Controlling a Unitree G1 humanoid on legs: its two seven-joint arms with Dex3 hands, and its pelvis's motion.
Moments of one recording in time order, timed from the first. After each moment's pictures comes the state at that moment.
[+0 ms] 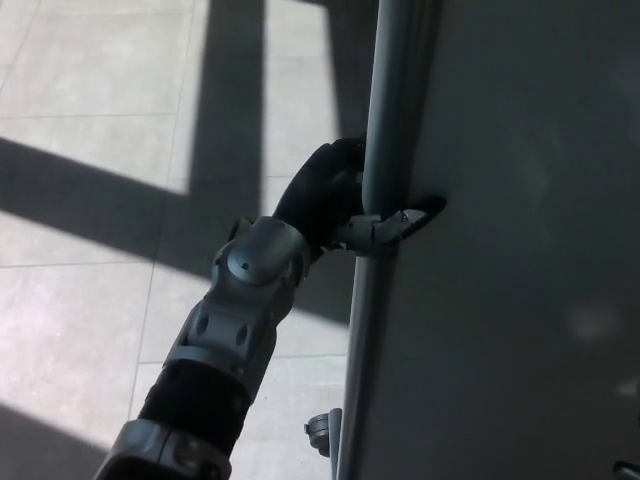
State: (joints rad) left_arm -0.69 -0.03 -0.09 0.63 -0.03 -0.03 -0.24; right_arm -0.12 -0.31 -0.35 1.22 0.12 -0.66 0.29
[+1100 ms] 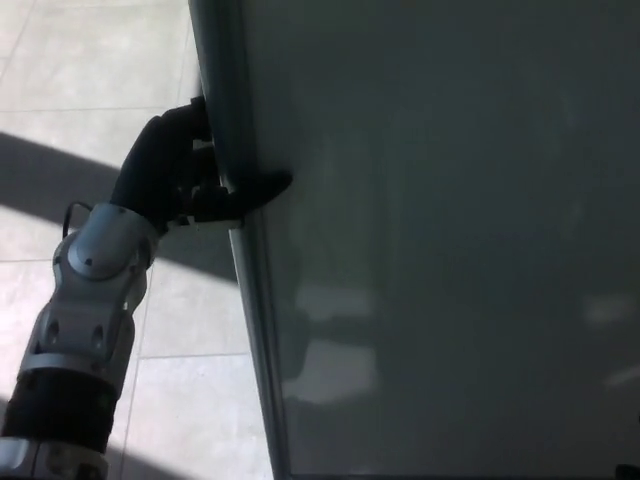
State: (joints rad) left_arm -0.60 0.25 0.05 0.49 -0.06 -0.05 -0.28; right_arm -0.12 -0.33 -0.30 1.23 0.10 -0.68 0.23
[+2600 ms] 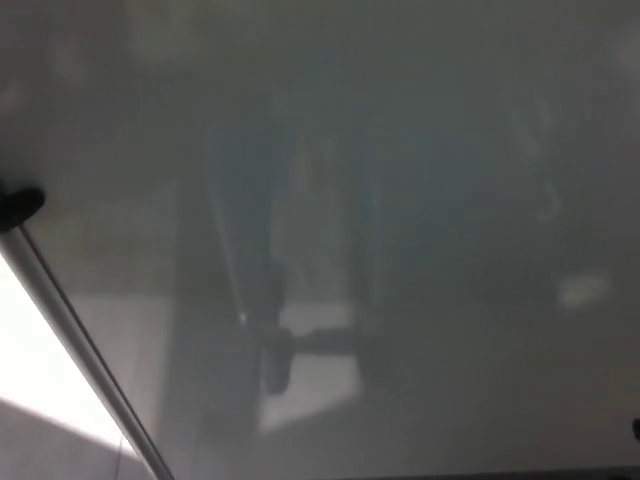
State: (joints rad) left_arm -0.50 0.59 0.38 0.62 -0.20 -0.01 -0.51; right_arm -0.11 -0.32 -0.25 1.25 0.06 -0.70 0.15
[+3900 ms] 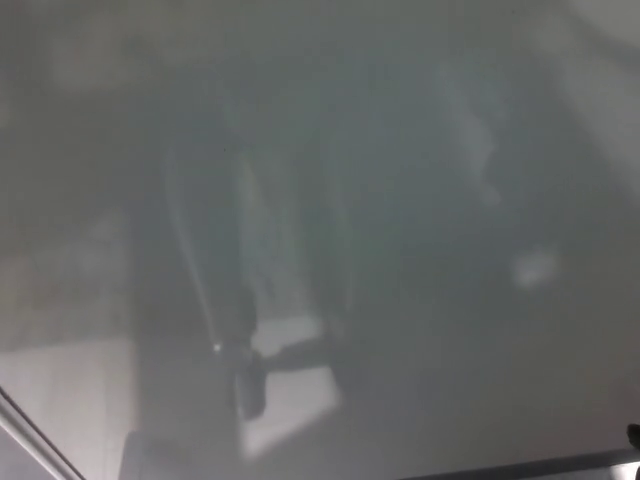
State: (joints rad) left_arm -0.49 0.81 0.52 0.96 -0.27 -0.09 -0.67; right_arm -0.11 -0.31 -0.24 1.25 0.05 -0.70 0.13
